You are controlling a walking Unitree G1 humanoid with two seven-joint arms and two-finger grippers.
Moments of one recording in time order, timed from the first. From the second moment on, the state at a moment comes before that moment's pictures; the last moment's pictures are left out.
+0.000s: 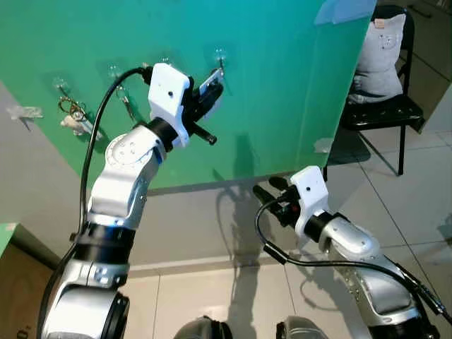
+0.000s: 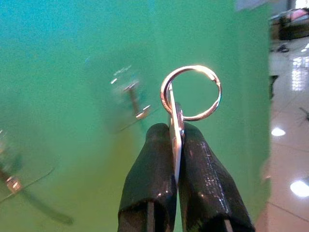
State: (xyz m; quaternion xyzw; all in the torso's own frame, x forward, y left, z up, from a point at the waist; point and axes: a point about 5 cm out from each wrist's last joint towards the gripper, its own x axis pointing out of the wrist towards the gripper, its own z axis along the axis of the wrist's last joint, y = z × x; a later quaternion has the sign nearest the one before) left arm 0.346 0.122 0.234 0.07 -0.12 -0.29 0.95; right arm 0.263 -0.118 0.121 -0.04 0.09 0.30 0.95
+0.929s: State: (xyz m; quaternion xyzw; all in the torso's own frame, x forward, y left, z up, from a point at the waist) left arm 0.374 0.105 0.240 0.08 -0.13 -0.30 0.94; right arm 0.255 -0.111 0.115 -0.03 0.10 0.31 0.95
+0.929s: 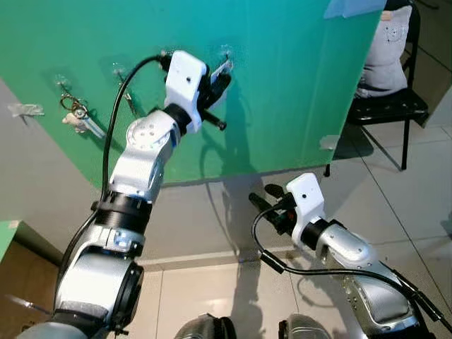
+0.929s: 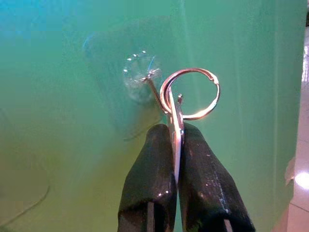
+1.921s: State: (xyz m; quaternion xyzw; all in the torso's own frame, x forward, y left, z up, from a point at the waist) left arm 0.383 0.097 0.242 0.04 -0.04 -0.28 0.96; right arm 0.247 -0.108 0.113 -0.01 0.12 0.34 0.93
